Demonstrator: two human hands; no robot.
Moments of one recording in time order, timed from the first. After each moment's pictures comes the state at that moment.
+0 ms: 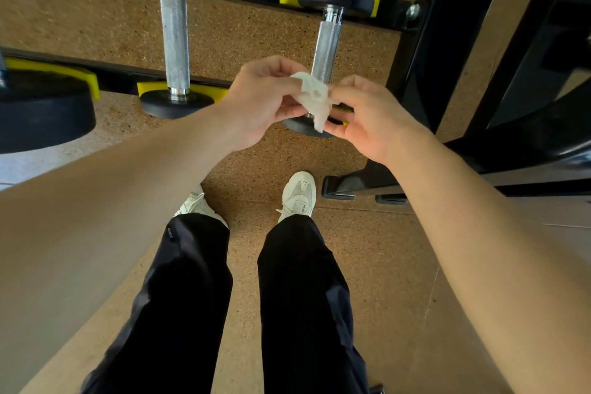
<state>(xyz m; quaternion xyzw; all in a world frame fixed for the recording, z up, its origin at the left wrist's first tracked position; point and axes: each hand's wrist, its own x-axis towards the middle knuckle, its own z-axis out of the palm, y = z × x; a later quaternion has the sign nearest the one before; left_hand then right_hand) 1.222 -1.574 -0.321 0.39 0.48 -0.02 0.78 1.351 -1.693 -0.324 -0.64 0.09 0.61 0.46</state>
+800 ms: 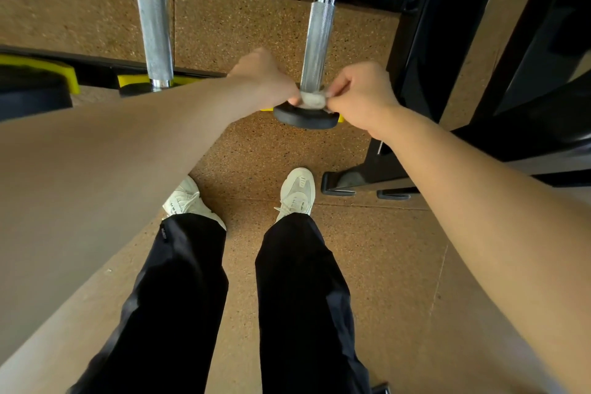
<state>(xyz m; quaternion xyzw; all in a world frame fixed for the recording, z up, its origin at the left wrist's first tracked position) 1.253 -1.567 -0.384 0.71 0.48 -0.24 0.44 1.366 -1.696 -0.355 -0.86 -0.25 0.42 0.14</state>
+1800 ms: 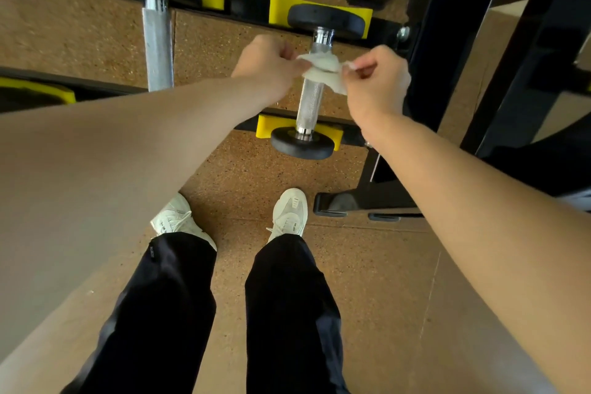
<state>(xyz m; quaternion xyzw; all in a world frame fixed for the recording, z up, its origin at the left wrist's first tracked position) 1.284 -1.541 -0.377 0.70 0.49 -0.08 0.51 1.388 -1.666 -0.361 -0.92 -0.18 0.20 0.29</state>
